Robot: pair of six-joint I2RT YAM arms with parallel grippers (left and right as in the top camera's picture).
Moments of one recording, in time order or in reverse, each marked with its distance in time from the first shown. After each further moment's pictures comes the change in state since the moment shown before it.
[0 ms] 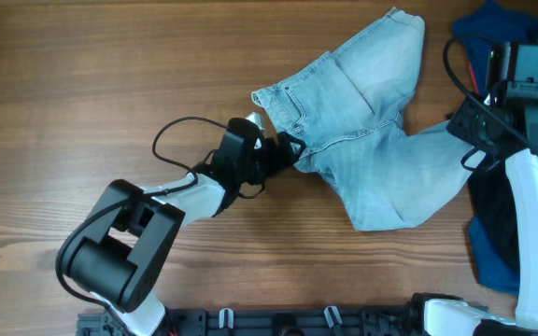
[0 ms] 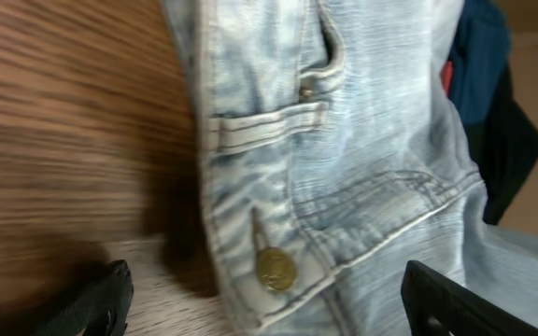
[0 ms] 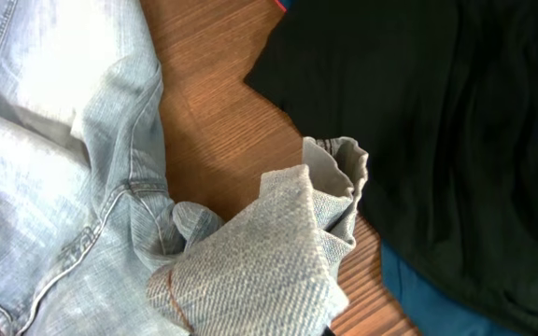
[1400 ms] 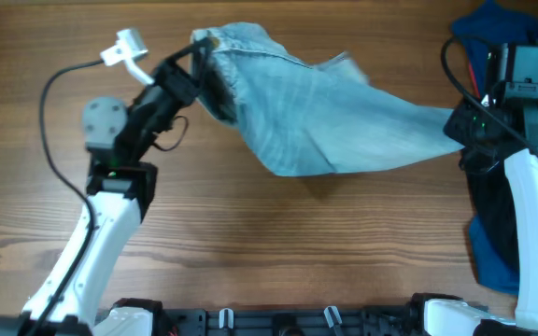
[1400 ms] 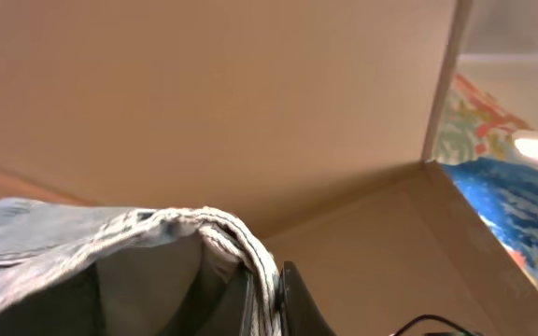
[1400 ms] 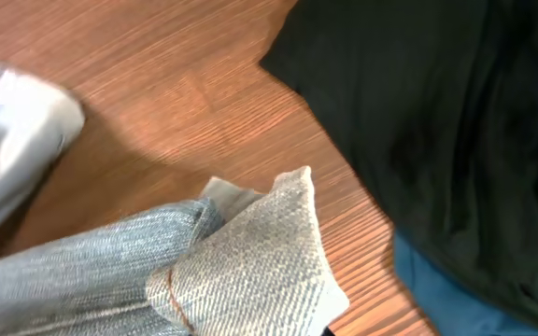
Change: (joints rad) left arm 0.433 -0.521 0.034 0.332 0.164 -0.084; right arm 0.006 0.000 0.000 -0.023 -0.044 0.000
